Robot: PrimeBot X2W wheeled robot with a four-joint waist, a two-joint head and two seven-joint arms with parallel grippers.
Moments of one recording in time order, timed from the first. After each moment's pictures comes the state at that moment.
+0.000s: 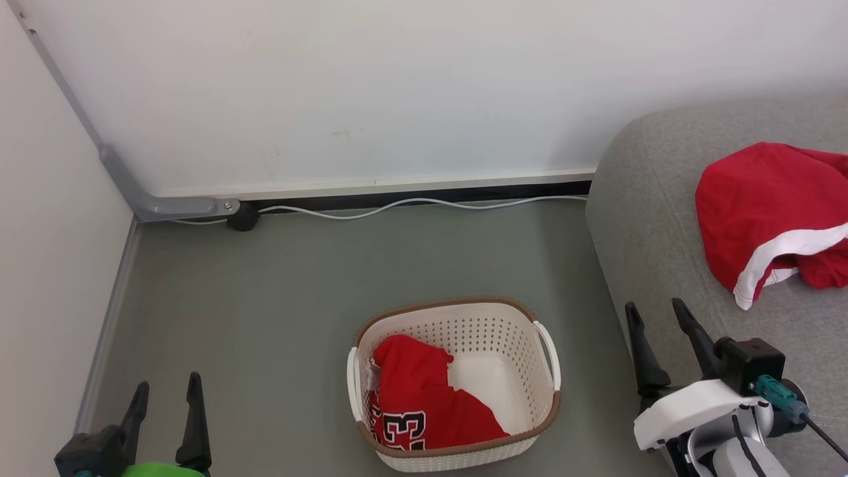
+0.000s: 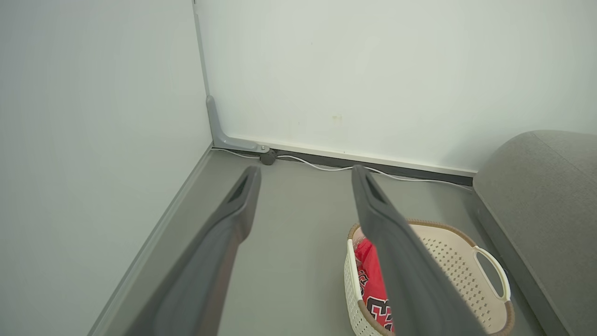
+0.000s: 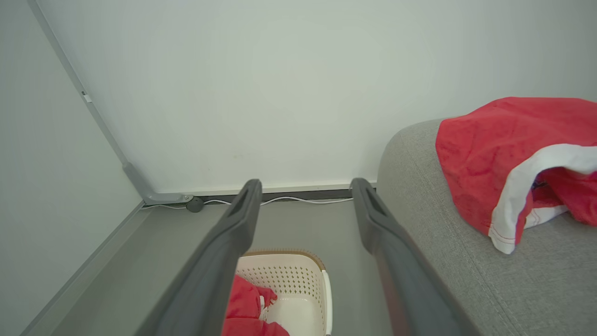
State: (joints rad) left arm 0.15 0.23 -0.20 0.12 -0.53 0.10 -0.25; right arm 0.05 -0.09 0.18 0.23 0.23 0.00 -0.25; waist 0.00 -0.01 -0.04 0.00
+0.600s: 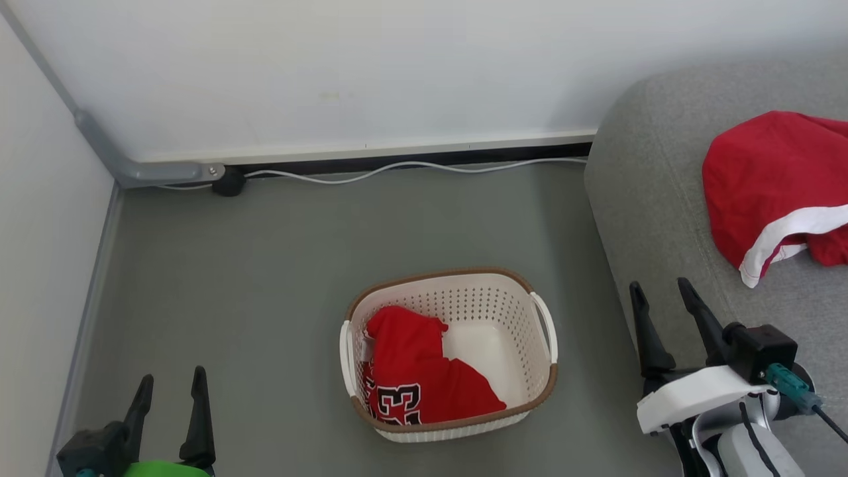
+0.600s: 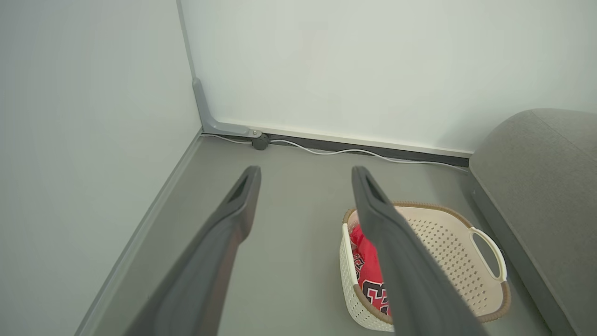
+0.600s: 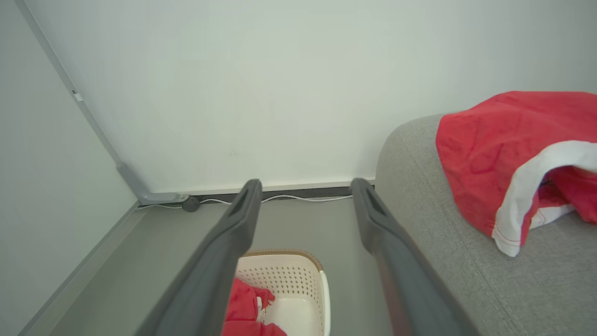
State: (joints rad) left arm 0.15 0.23 -0.20 0.09 -0.51 0.09 -0.25; right arm 0.04 -0.09 0.17 0.17 0.23 0.00 -0.25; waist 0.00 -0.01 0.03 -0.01
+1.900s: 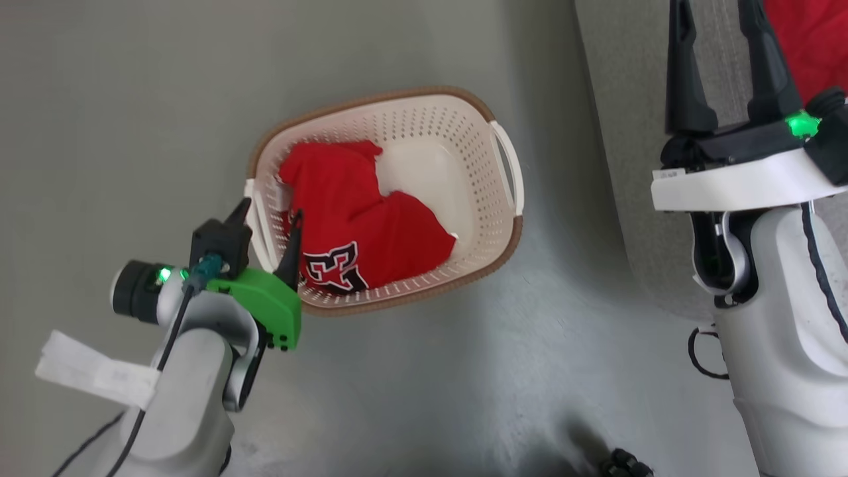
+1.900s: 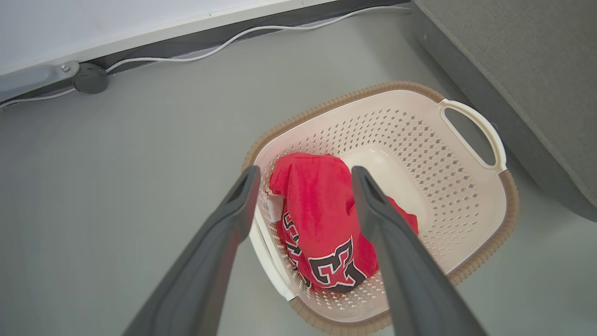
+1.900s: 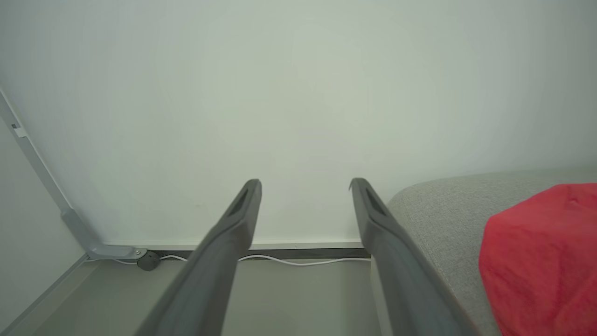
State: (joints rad) left arm -0.42 0.15 -0.44 0.39 -0.29 0.03 -0.07; right arm -0.45 -0.10 0.16 0.01 0.23 0.01 -0.25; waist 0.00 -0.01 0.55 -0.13
